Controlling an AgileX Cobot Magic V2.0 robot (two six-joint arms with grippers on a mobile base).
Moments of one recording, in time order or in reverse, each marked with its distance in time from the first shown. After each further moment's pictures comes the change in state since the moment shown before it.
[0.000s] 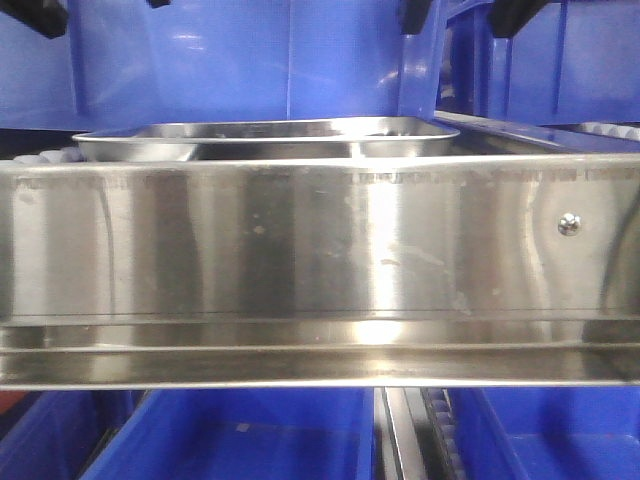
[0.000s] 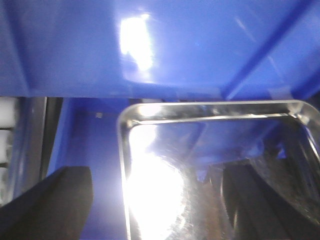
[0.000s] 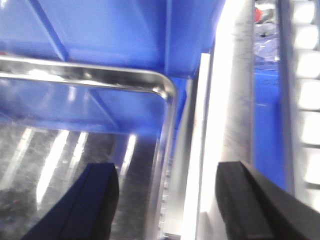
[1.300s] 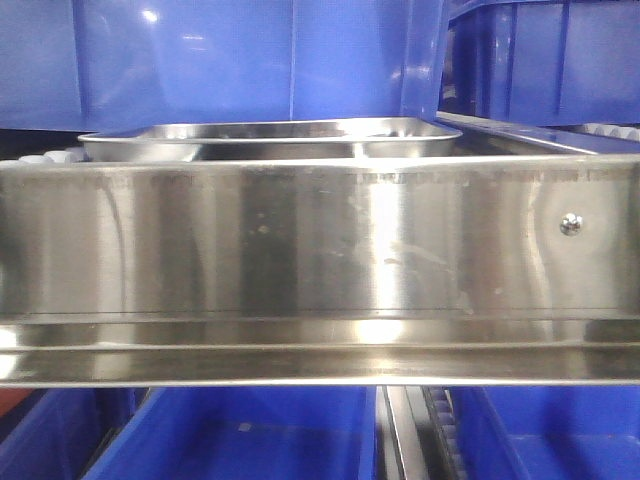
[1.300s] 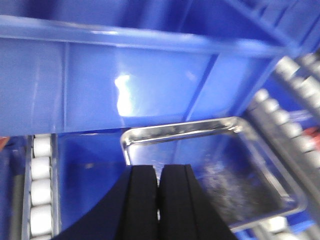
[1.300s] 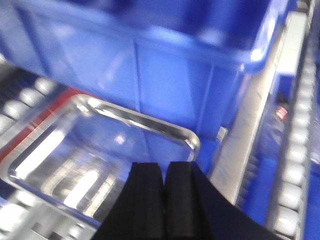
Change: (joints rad) left arm 0.064 -0.341 0.028 -0.131 0.079 0.264; right arm -0.028 -0.280 0.005 0.136 -0.044 -0.368
